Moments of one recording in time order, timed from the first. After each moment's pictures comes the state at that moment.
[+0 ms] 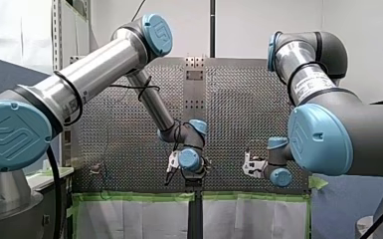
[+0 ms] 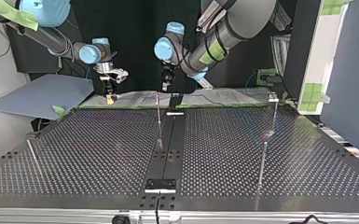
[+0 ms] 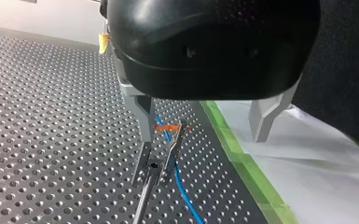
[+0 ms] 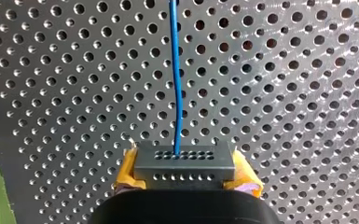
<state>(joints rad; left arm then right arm) -0.69 -2.46 -1.56 -2.60 -2.00 -1.52 1.79 -0.62 1.72 -1.08 1.35 1.65</state>
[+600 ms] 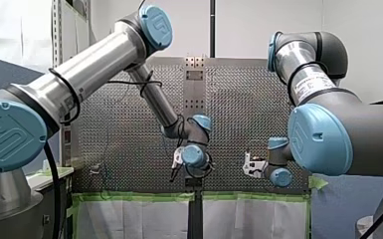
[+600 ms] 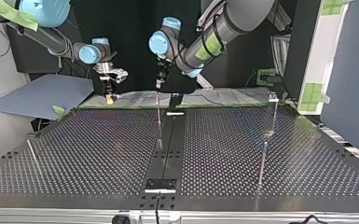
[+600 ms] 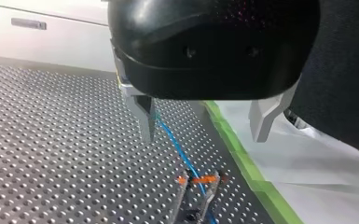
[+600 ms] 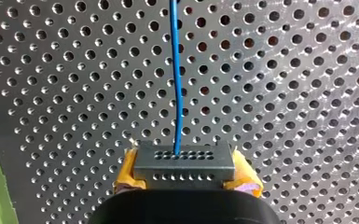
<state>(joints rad) -0.74 -2.42 -1.57 -2.60 -1.99 -1.51 1.79 -0.62 1.72 -1.08 1.35 1.65</state>
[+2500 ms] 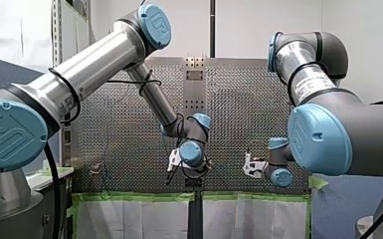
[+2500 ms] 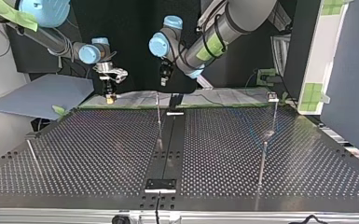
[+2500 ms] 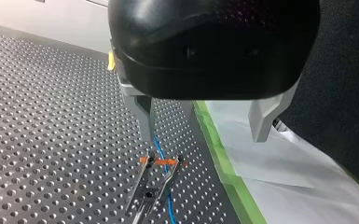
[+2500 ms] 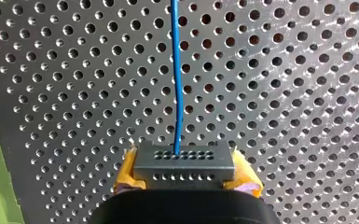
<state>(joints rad) -0.73 -2.41 -1.57 -2.72 -2.02 -1.63 1.79 -0.62 1.72 -1.07 1.35 1.65</state>
